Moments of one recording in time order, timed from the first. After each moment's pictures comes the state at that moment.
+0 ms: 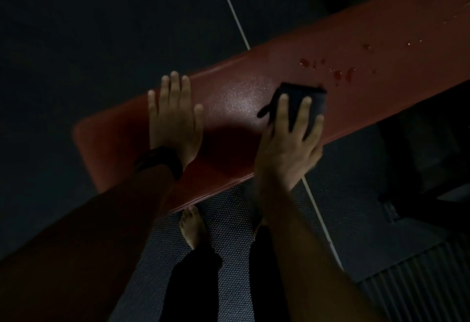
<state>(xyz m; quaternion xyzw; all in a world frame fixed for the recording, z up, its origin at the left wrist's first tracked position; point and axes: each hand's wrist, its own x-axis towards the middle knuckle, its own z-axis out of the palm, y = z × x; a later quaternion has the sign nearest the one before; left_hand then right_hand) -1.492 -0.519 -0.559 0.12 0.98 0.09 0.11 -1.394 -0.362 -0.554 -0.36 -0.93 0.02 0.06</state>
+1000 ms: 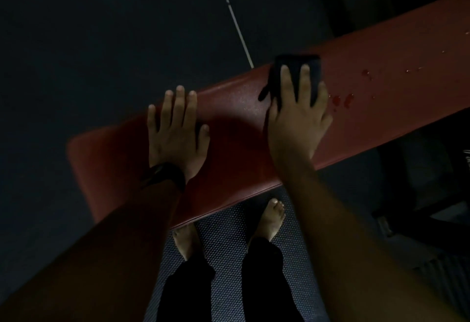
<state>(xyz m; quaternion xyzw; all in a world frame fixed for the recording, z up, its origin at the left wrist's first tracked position) -1.496 -0.512 -0.568 0.14 0.99 0.06 0.08 -1.474 -0.303 -0.536 -0.27 -0.96 0.06 -0.03</state>
